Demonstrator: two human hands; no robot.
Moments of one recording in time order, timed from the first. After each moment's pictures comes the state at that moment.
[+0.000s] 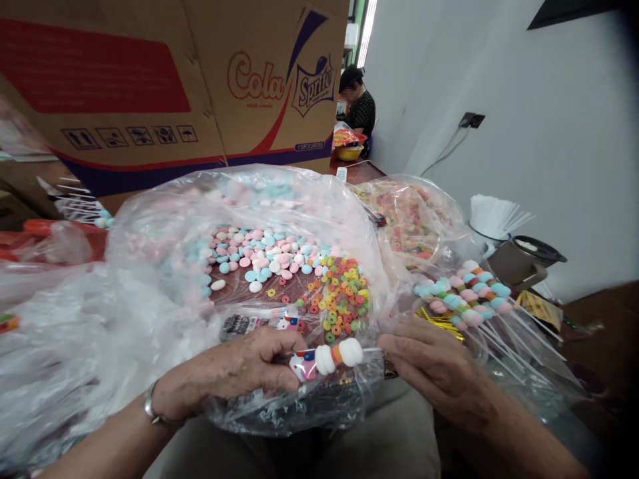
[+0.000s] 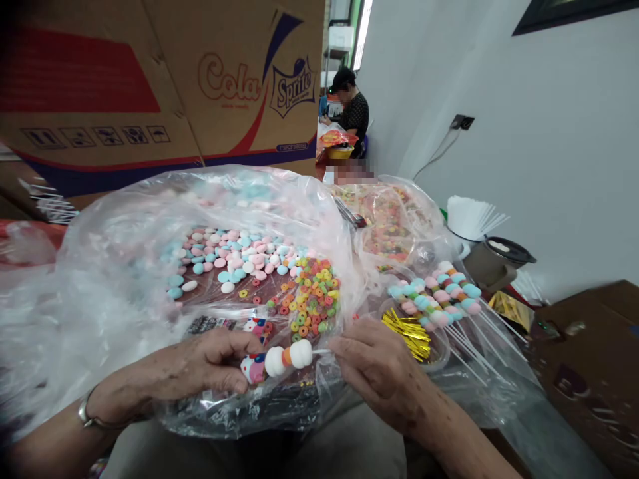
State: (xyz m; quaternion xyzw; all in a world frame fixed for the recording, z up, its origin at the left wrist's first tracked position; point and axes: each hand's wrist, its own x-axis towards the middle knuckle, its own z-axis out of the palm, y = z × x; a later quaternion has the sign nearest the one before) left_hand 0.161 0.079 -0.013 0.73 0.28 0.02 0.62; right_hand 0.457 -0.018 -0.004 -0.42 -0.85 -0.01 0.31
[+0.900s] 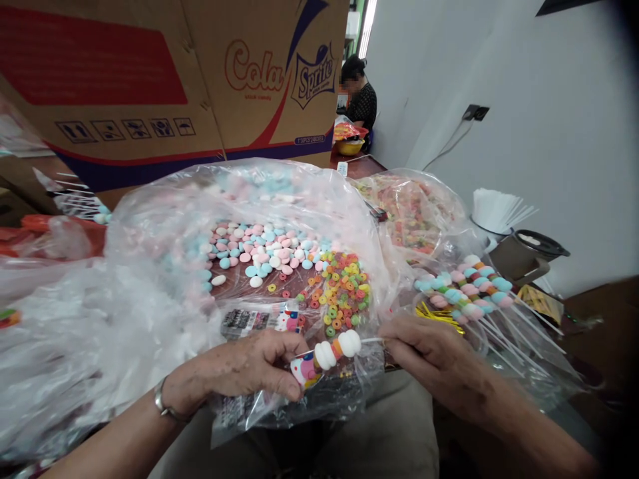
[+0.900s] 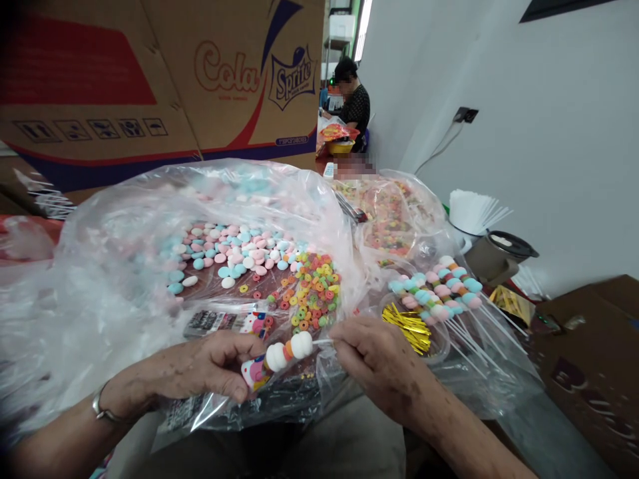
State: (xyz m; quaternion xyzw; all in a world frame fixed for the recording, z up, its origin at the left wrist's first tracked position) left_hand 0.164 0.074 -0.023 0.65 0.27 -0.01 0.71; right_hand 0.446 -0.019 0.012 -0.54 -0.80 0.12 0.21
